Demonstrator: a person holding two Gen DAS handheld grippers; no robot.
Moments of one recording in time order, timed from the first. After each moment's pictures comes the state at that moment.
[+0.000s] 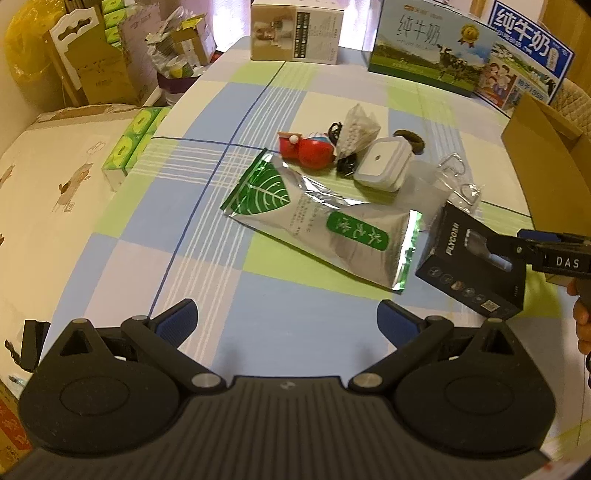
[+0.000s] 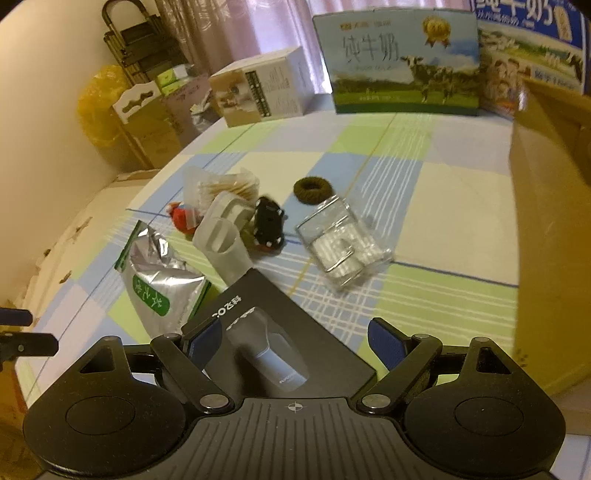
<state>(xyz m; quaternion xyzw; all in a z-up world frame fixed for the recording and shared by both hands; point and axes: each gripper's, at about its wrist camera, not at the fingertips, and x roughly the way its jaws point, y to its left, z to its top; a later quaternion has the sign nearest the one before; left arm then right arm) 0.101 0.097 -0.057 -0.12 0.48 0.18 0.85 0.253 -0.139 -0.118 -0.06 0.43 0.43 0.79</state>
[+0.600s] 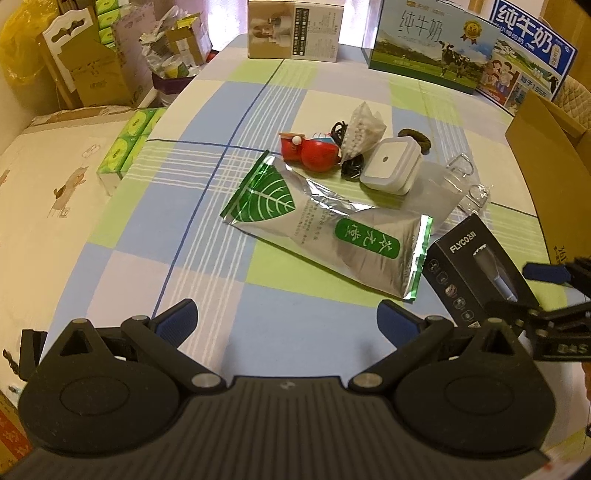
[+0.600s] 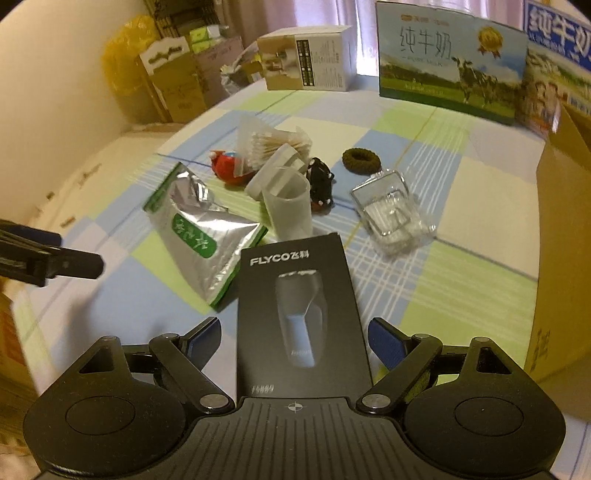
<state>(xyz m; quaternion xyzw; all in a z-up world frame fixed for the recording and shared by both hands) 0.113 0.107 -0.067 -0.11 0.48 0.16 0.85 0.197 -0.114 -0.113 -0.15 0.43 0.44 0.78</state>
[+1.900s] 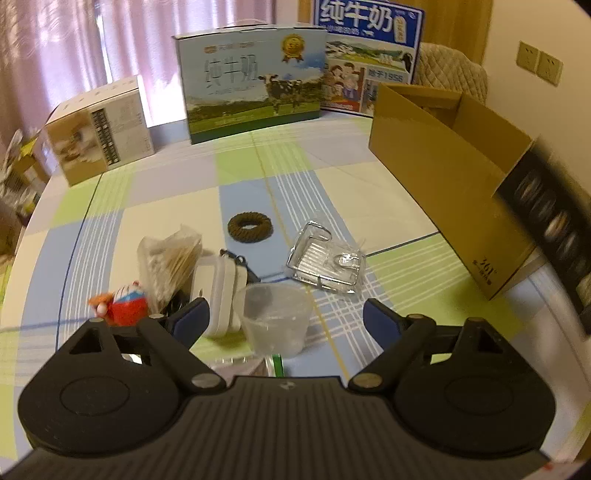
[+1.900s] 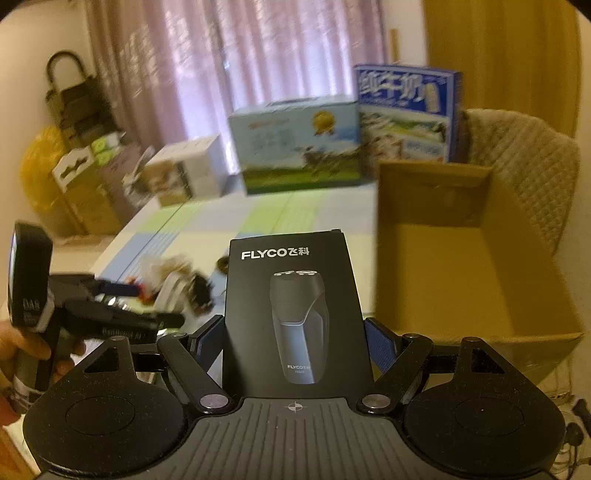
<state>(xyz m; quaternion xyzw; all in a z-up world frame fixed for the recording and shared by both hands) 0.238 0.030 -0.070 0.02 0.40 -0.05 0.91 0.207 -0.228 0.002 -0.03 0.35 0.29 0.89</state>
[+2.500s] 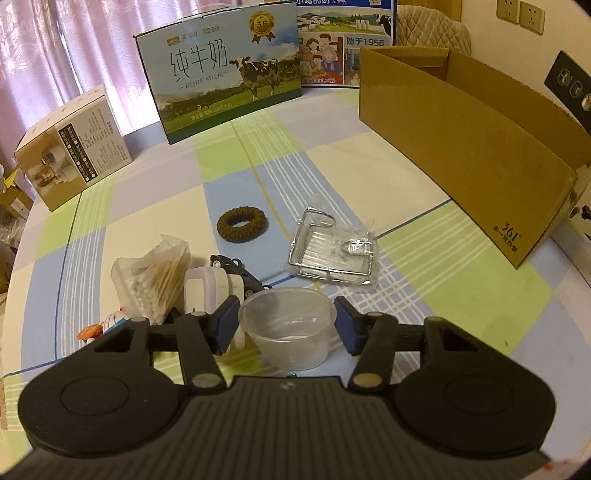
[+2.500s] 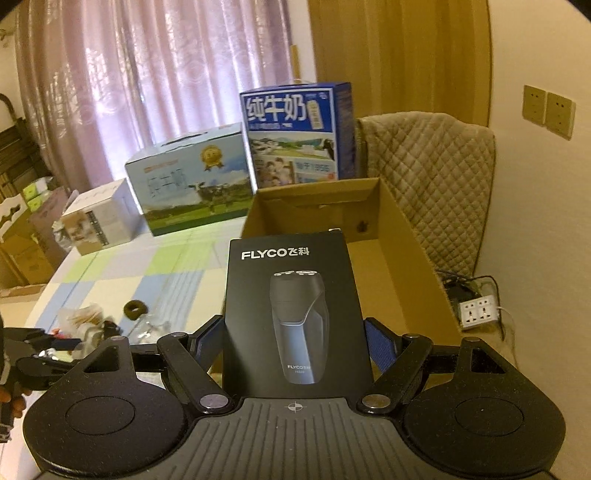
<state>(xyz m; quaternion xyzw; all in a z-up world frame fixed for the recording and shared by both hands) 0.264 0.021 -0.092 0.09 0.42 -0.07 0.90 0.253 -0.314 0.020 0.00 0.34 0.19 0.92</state>
